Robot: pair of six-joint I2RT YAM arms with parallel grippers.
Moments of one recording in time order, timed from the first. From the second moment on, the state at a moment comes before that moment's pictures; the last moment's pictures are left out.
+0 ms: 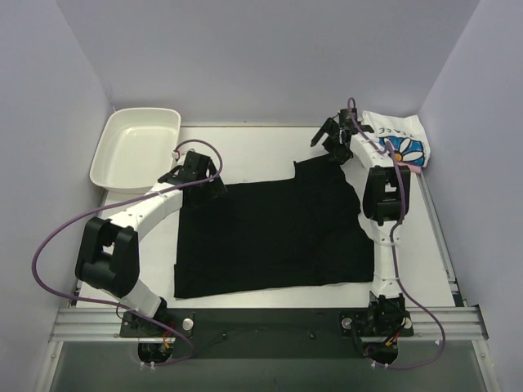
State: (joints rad) left arm -0.38 1.59 1.10 -0.47 -0.20 -0.77; right arm 0.11 2.45 2.08 -0.54 -0.10 0.71
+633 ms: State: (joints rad) left arm -0.34 1.63 1.12 -0.48 -0.21 -0.76; right arm 0.03 2.39 2.08 -0.64 0.13 0.44
